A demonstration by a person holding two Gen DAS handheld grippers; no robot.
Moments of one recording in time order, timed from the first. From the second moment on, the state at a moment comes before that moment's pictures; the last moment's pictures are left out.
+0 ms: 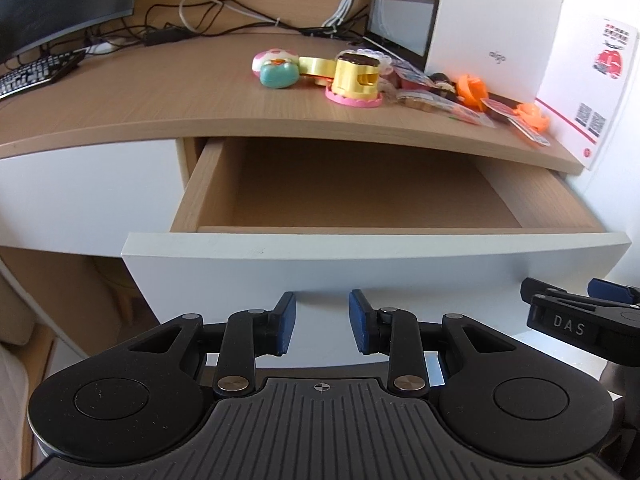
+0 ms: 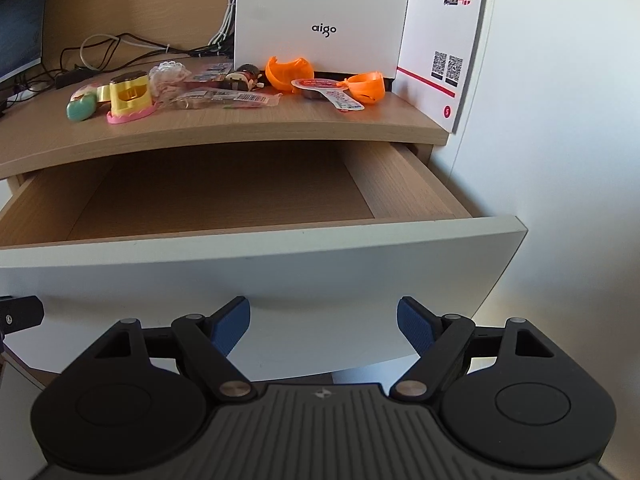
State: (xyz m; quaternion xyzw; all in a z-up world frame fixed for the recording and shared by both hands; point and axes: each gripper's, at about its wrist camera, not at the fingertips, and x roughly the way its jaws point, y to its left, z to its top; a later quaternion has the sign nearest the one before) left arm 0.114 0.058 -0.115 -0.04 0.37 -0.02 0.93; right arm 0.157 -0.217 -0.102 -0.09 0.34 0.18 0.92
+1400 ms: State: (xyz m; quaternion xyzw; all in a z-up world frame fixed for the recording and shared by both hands) left arm 0.225 0.051 -0.124 -0.04 0.34 0.03 0.94; right arm 0.278 -0.147 -0.120 -0.12 0.34 0.27 0.89
